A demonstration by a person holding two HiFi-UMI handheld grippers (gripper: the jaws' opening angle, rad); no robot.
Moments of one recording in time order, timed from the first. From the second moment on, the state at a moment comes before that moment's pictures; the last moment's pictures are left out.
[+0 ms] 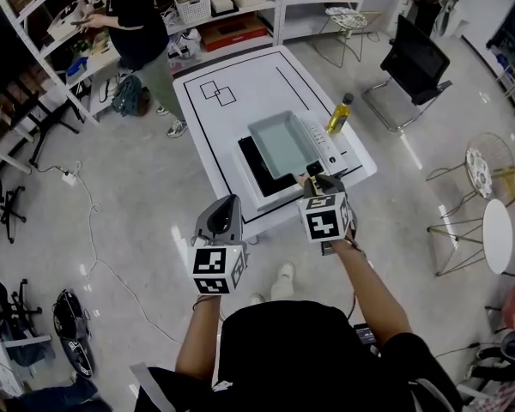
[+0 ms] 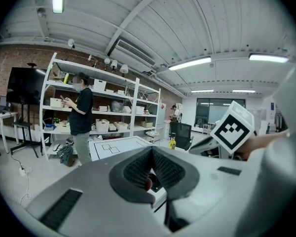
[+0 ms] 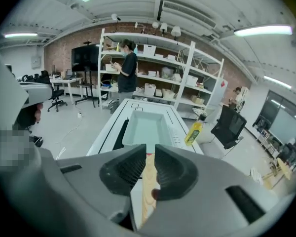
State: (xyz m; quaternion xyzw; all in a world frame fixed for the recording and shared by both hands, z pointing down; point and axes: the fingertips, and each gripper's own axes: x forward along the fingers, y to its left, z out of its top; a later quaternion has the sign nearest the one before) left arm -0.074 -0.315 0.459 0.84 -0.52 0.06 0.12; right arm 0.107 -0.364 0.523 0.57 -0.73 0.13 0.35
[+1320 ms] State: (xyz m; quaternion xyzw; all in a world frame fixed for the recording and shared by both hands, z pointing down) left arm -0.115 -0.182 0.421 0.88 -0.47 0.04 0.07; right arm 0.031 -0.206 0.412 0.60 -0.79 0.04 0.15
